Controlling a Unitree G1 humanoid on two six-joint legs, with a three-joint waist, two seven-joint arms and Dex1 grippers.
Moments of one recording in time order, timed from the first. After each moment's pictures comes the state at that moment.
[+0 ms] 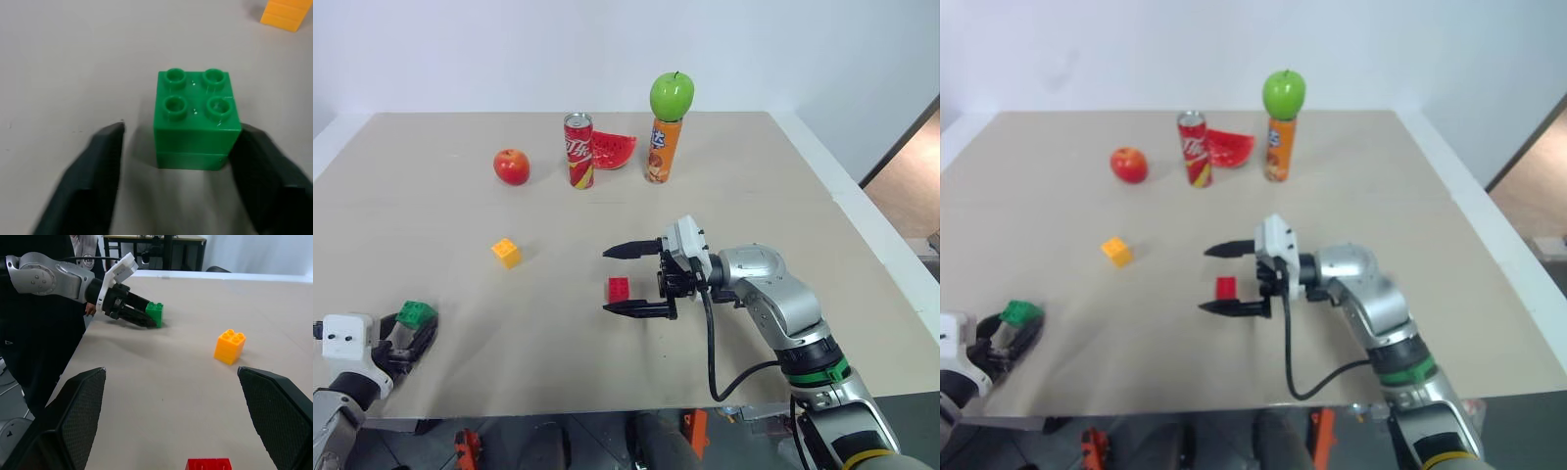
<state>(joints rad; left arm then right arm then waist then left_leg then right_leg) 0.34 0.47 0.54 -0.26 -0.45 0.30 -0.49 -0.57 -0.46 0.23 -0.12 0.43 0.33 1.19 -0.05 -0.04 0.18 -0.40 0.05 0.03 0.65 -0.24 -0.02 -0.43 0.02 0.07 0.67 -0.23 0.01</state>
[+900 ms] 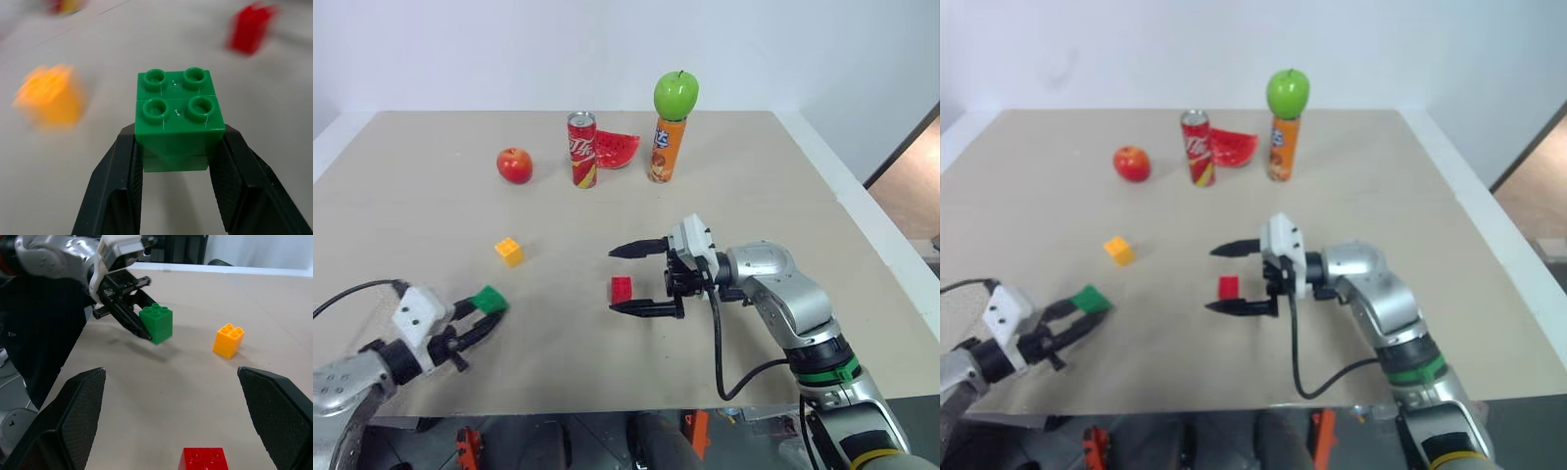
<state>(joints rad) 0.15 0.72 0.25 -0.40 -0.47 0.27 -0.90 -0.58 -0.51 0.21 -0.13 0.45 0.35 1.21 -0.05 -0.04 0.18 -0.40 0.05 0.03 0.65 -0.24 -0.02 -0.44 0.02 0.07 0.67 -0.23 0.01</state>
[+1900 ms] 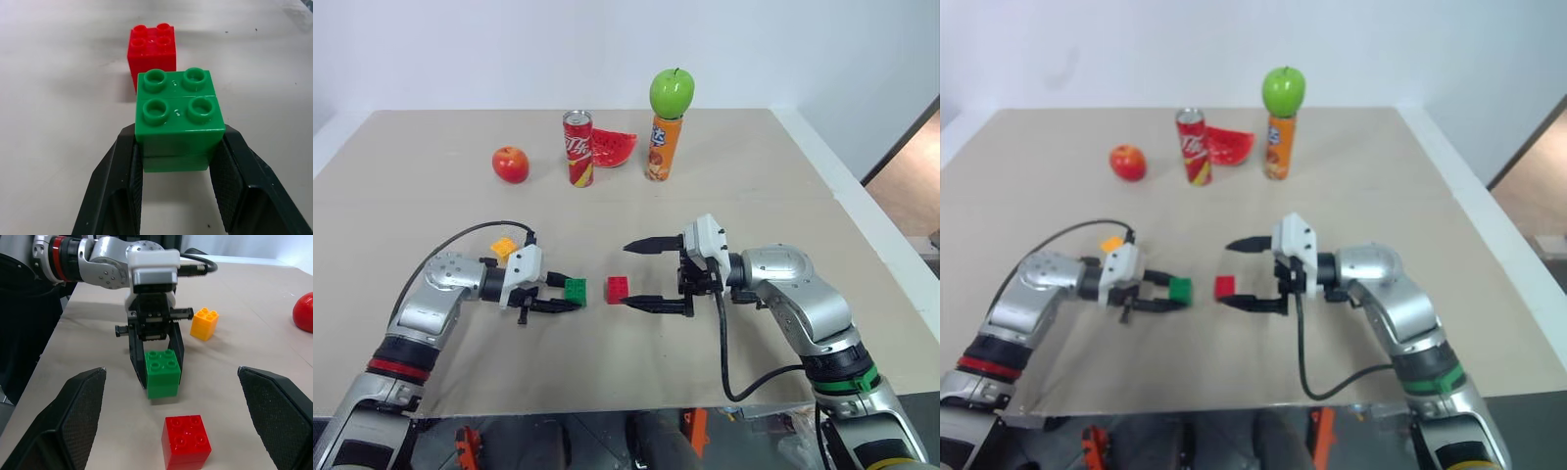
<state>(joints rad) -0.50 0.64 -0.18 0.23 -0.26 -0.01 -1.37 -0.52 -0.56 0.18 -0.20 0.44 0.37 1.13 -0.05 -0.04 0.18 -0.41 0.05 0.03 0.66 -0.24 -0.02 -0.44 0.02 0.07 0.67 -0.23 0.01</state>
